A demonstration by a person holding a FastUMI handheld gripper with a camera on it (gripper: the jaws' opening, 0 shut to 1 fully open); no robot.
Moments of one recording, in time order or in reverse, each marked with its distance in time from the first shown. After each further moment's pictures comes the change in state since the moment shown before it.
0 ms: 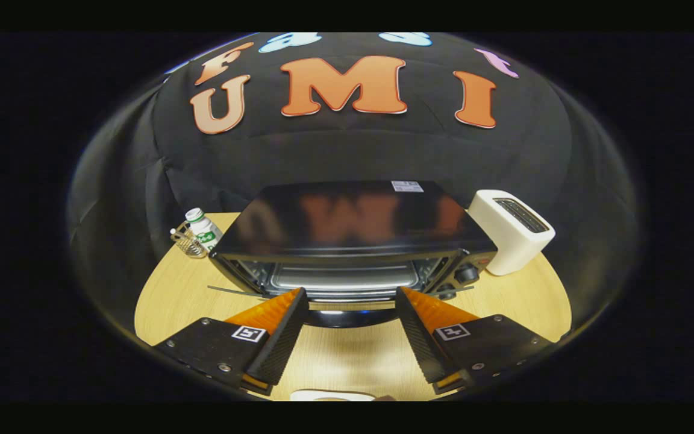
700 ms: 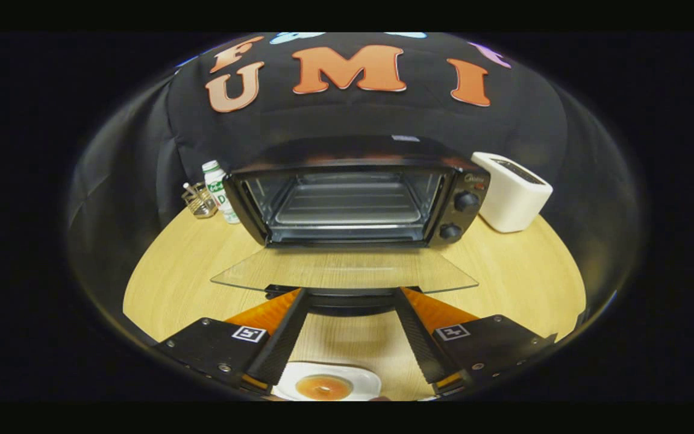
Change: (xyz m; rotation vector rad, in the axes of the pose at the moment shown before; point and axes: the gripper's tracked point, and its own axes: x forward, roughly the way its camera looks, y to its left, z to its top) arm -0.026 0.004 -0.116 0.000 0.109 0.051
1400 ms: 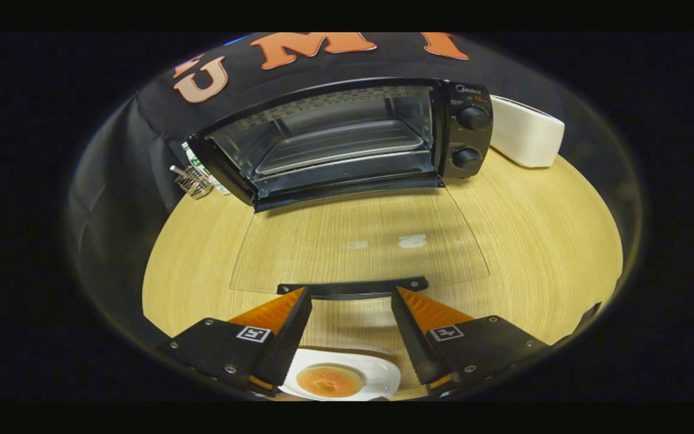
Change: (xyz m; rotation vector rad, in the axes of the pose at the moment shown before) arm 0.034 -0.001 -0.061 0.141 0.174 0.099
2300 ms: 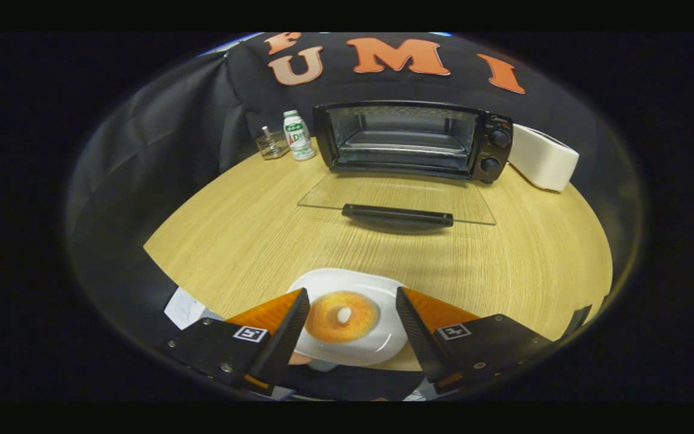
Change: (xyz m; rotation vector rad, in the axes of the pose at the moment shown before) arm -0.075 0.023 -0.114 -0.326 -0.067 0.112
